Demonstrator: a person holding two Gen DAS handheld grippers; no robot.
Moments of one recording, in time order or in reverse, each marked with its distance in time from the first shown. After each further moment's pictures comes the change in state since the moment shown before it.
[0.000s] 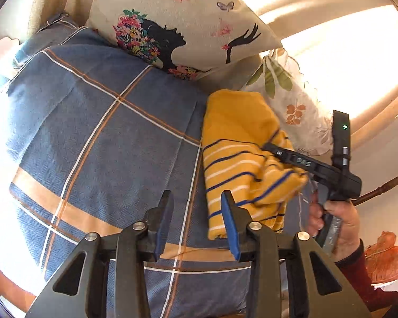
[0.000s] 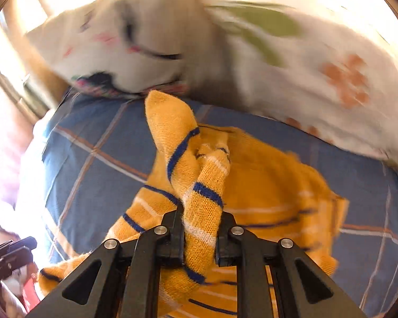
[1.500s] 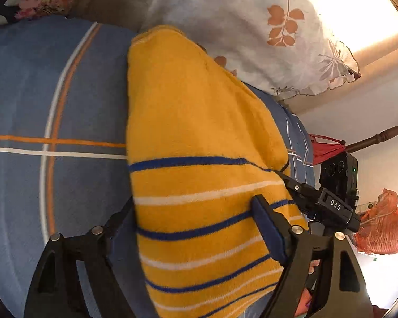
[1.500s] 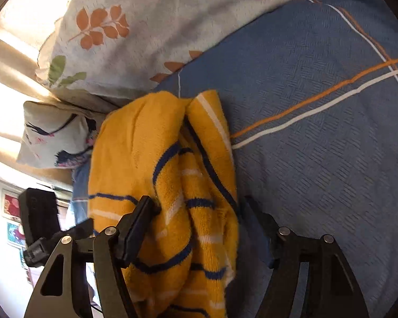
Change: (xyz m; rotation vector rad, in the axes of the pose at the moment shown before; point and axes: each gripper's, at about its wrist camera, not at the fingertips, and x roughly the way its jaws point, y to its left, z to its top) left arm 0.222 -0.084 0.044 0.200 0.357 -0.204; right arm 0.056 -0.192 -0.106 0.599 -0.082 0.356
